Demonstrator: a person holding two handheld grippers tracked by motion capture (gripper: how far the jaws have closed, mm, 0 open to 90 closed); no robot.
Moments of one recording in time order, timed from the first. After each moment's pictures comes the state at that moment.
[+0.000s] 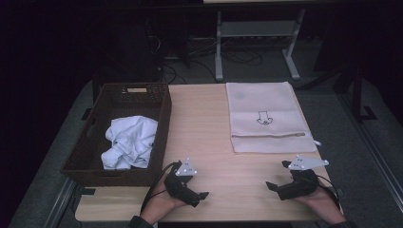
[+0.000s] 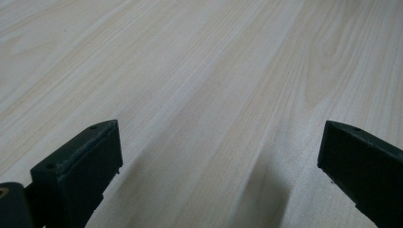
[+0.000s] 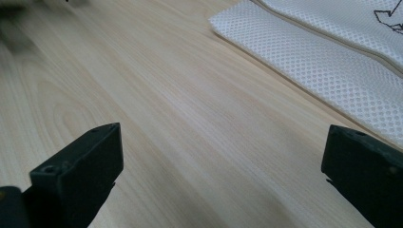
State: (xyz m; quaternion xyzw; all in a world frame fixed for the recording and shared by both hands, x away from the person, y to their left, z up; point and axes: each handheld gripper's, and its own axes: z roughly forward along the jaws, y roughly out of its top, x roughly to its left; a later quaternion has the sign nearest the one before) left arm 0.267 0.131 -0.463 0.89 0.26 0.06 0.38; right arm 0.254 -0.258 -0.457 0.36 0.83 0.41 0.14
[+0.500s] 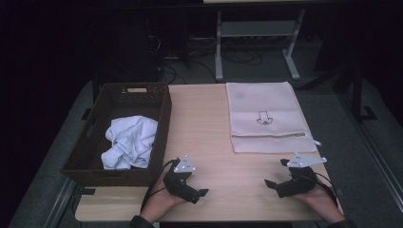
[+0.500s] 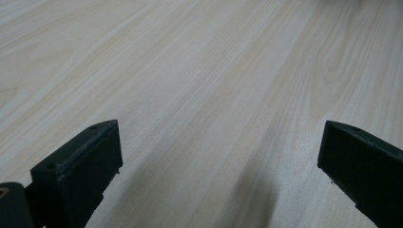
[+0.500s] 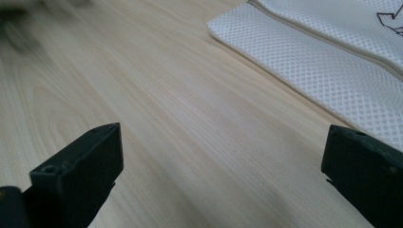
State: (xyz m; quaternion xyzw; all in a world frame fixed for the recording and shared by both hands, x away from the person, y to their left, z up) left arm 0.272 0.132 -0.461 0.88 0.27 0.05 0.39; right arm 0.262 -0.256 -0.458 0.36 0.83 0.41 0.13
